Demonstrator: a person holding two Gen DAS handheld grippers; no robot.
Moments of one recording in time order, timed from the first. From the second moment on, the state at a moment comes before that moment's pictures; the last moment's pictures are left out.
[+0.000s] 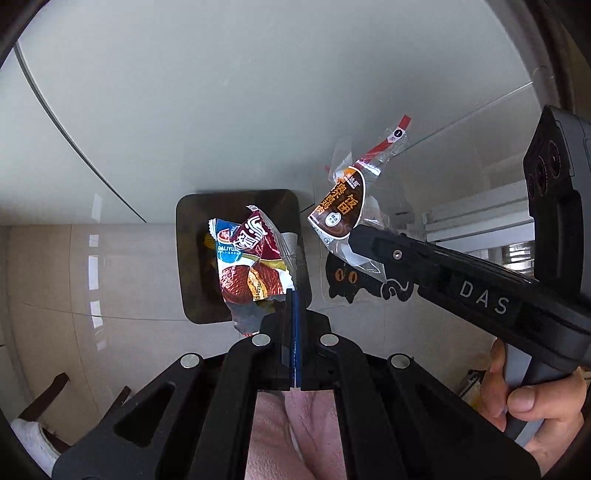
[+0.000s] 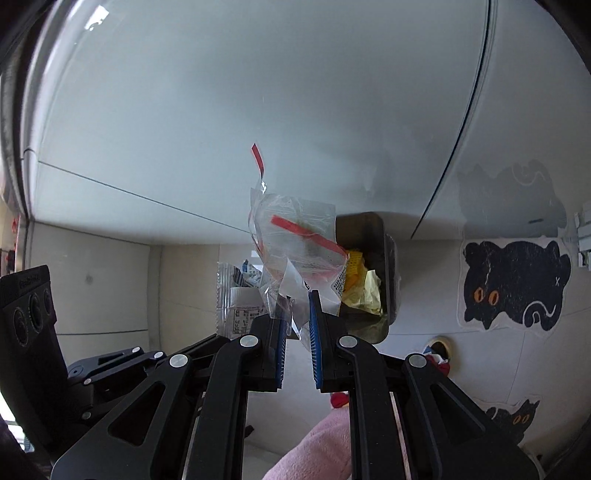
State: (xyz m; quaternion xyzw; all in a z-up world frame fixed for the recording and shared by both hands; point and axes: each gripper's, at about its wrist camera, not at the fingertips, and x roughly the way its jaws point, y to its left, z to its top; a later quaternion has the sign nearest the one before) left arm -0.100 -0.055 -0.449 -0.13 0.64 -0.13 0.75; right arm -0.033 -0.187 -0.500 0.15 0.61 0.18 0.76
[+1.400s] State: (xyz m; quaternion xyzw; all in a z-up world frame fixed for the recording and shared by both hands) left arm -0.098 -0.007 -0.358 -0.16 0.60 -0.08 0.78; right arm -0.049 -0.212 -0.377 0.13 0.55 0.16 0.81
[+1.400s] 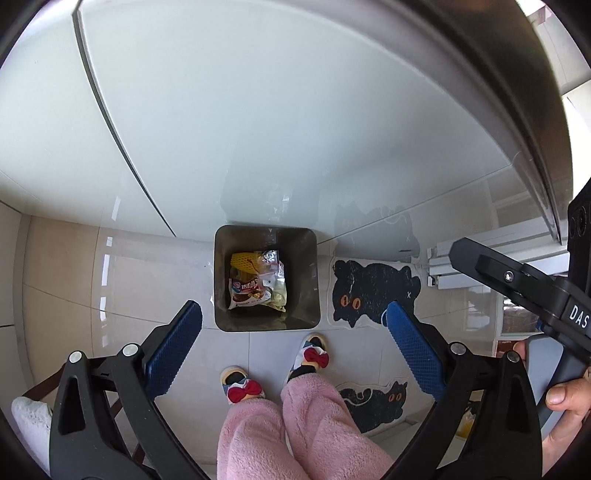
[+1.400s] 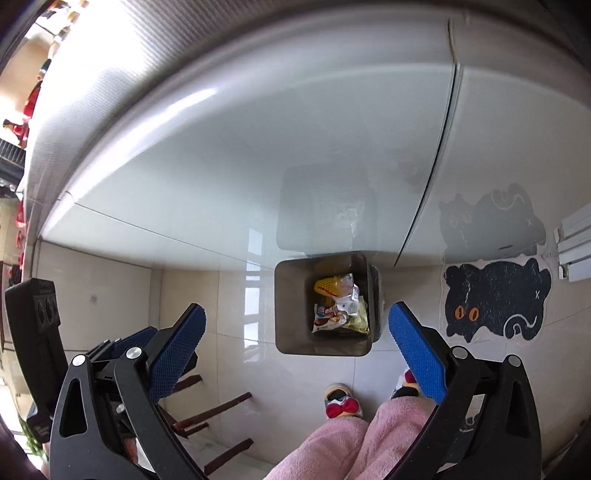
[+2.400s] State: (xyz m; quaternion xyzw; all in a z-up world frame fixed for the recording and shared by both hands) left arm -0.047 -0.004 -0.174 -0.15 0.46 -0.12 0.87; right arm -0.013 -0.268 -0.203 0.13 0.39 0.14 0.90
